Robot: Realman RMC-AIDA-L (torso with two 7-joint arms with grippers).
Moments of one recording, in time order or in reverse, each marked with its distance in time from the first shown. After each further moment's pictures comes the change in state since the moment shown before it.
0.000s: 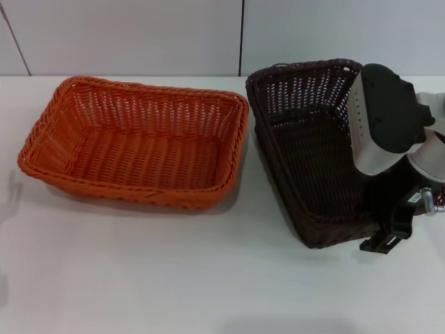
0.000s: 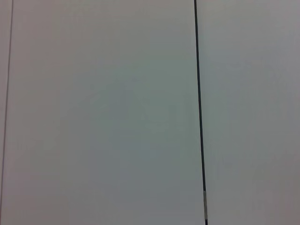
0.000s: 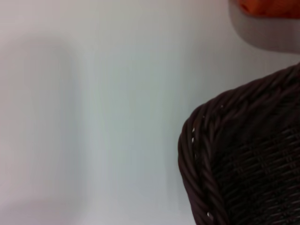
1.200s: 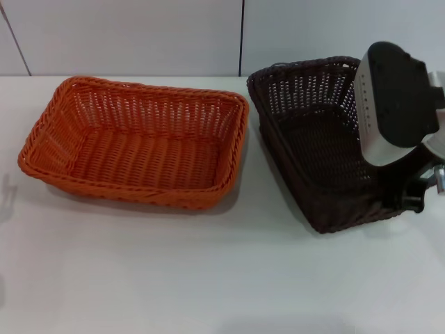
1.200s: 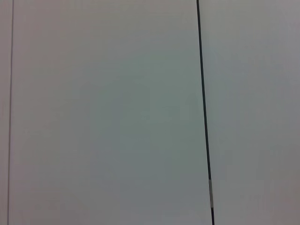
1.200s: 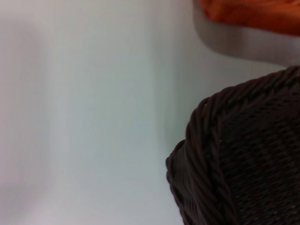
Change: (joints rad) left arm -0.007 0.000 -0.006 0.038 0.000 0.000 0.000; right arm -0.046 0.004 -0.054 -0.239 -0.063 -0.055 0.032
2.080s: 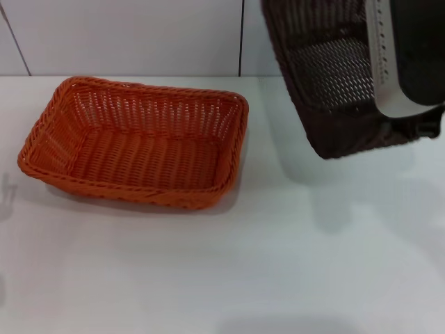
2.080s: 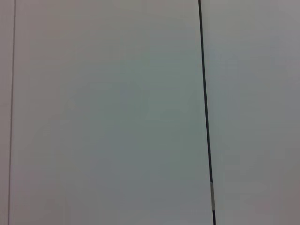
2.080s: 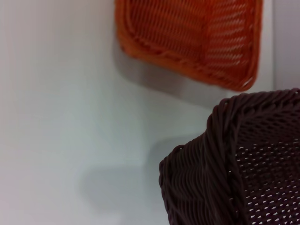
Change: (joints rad) left arm -0.005 0.000 -0.006 0.001 -0.002 0.001 -0.001; right arm 0.046 -0.004 -0.027 -0.397 -0.098 -0.138 0.021
